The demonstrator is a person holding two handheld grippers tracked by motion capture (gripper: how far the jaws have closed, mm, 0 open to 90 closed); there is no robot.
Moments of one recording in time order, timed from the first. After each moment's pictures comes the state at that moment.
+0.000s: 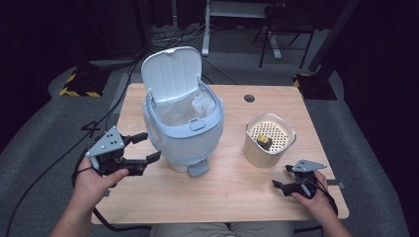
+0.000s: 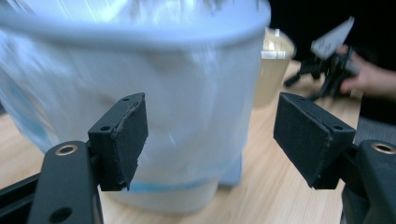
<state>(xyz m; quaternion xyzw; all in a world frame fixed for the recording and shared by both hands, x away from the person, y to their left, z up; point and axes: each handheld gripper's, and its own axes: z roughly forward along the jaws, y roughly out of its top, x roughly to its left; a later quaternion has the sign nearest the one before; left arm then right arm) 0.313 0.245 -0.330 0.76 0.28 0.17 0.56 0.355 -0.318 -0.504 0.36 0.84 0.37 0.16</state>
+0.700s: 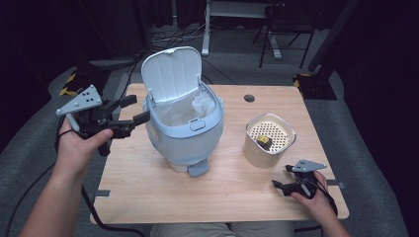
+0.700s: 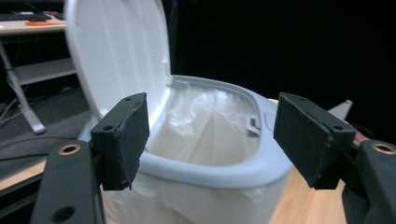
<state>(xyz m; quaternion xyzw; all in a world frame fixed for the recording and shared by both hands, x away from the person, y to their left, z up) 0.353 0.264 -0.262 0.73 0.29 0.19 0.59 0.354 -0.318 -0.504 0.36 0.84 0.37 0.16</state>
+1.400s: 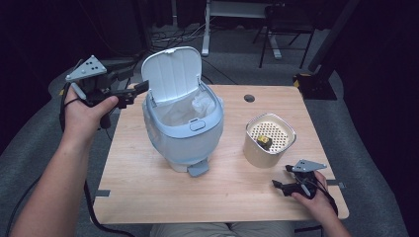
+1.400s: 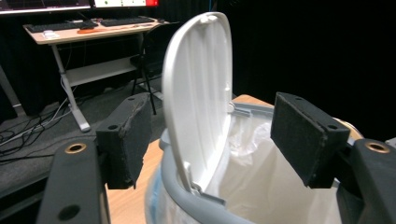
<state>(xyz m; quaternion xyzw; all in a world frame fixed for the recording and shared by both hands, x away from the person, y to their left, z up) 0.410 0.267 -0.239 0.71 0.33 0.24 0.57 0.354 -0.318 -0.504 0.36 0.84 0.37 0.16</state>
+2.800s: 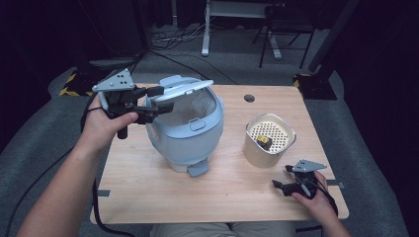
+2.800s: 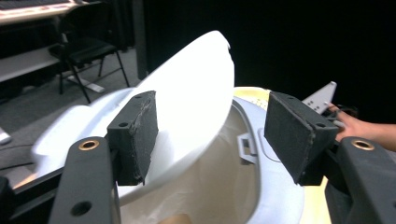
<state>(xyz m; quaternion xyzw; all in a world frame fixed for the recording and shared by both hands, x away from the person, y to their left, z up) 0.393 0.216 -0.254 0.78 0.23 0.14 0.56 0.354 -0.318 -0.504 0.36 0.84 0.37 0.16</state>
